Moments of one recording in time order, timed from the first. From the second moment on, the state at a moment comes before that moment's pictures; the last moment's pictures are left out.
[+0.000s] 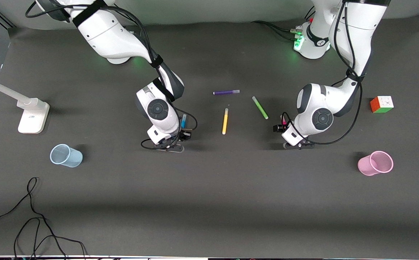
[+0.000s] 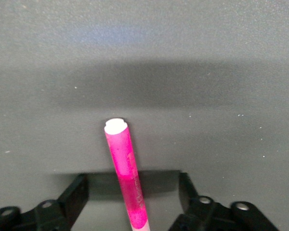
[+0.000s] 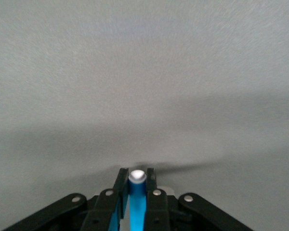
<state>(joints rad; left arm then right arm) -0.28 0.45 -0.05 -2.17 -0.19 2.41 -0.19 0.52 0.58 0.07 -1.88 -0.02 2.43 0.76</state>
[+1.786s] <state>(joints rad) -0.05 0.26 0.10 -1.79 0.03 2.05 0.43 0.51 0.20 -0.26 -1.72 -0.59 1.97 0.40</state>
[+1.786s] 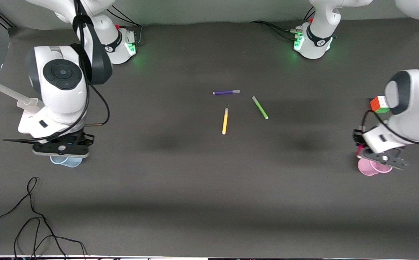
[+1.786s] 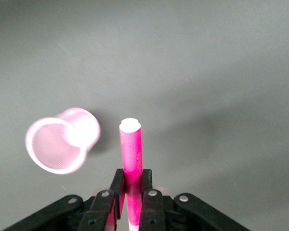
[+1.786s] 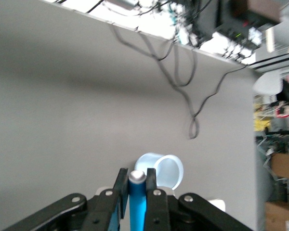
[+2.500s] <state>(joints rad) 0.04 0.36 0.10 -1.79 0.11 2.14 0.71 0.51 0.26 -0.51 -1.85 -0.77 2.41 0.39</state>
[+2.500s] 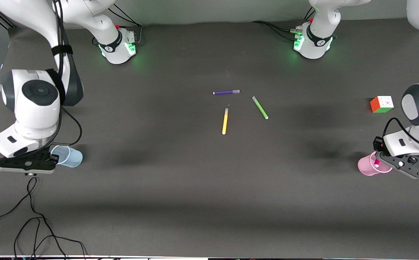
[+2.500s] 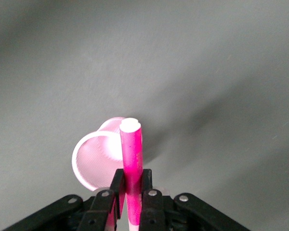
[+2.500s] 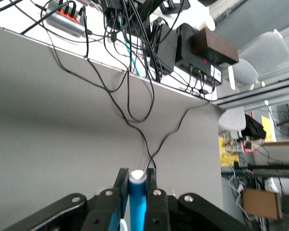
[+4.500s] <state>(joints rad) -0.05 0.61 0.08 -1.69 0.84 2.05 0.76 0.63 0.45 -0.54 -2.00 -1.40 2.23 1.57</state>
